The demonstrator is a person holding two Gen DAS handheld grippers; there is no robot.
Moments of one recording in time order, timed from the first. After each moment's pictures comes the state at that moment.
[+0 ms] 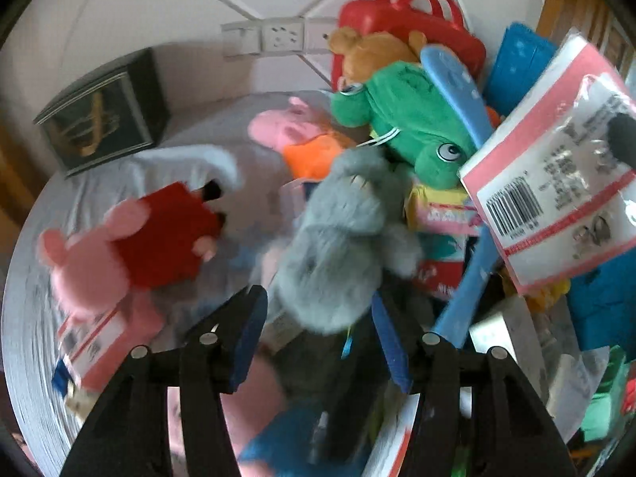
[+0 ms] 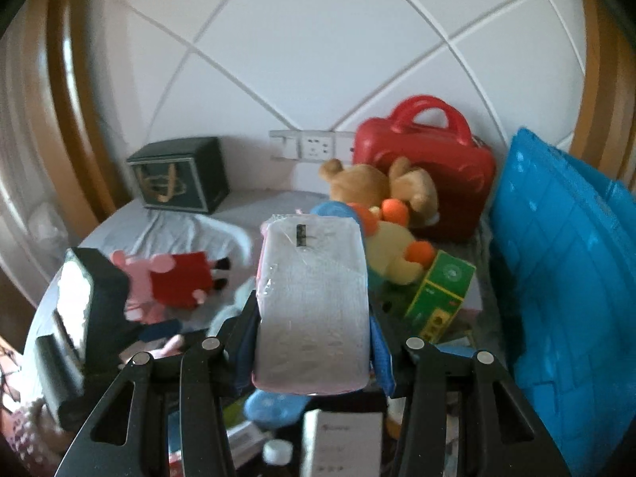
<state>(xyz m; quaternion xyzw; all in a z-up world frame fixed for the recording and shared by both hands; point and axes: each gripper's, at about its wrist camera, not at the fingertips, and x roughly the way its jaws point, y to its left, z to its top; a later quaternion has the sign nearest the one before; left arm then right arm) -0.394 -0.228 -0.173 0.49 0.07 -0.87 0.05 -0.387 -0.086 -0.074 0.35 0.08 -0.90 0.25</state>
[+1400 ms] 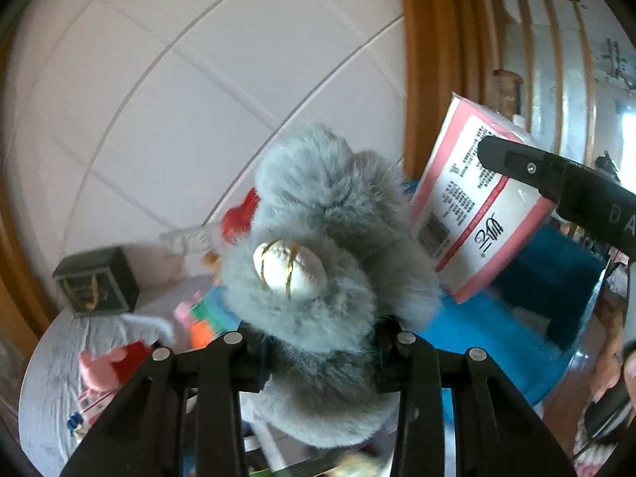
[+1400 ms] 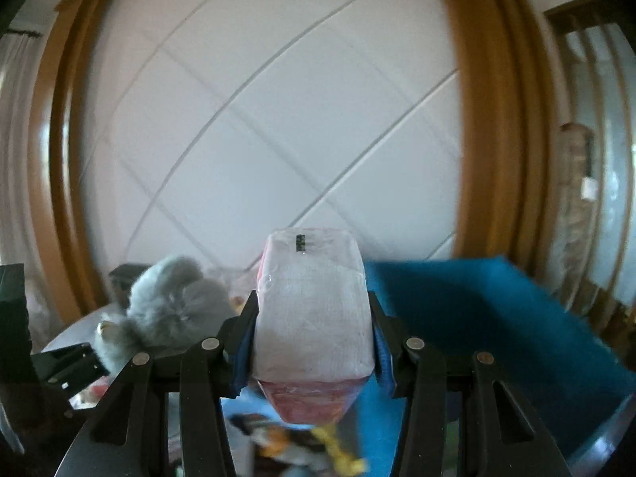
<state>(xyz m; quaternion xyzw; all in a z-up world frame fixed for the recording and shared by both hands) -0.288 0.041 0.062 0.22 0.00 -0.97 0.01 -0.289 0.161 0.100 0.13 0.03 -0.97 0.18</state>
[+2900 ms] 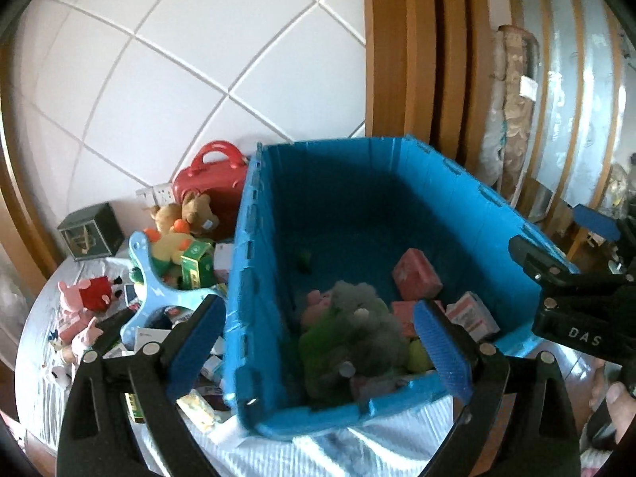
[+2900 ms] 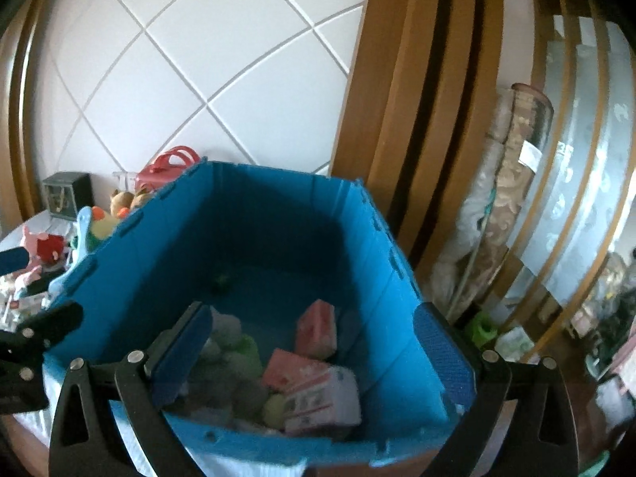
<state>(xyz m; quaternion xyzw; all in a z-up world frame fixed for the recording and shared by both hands) -0.304 0.312 0.054 0.31 0.02 -0.95 0.09 -0.359 0.448 0.025 0.25 0.12 -0.95 0.12</state>
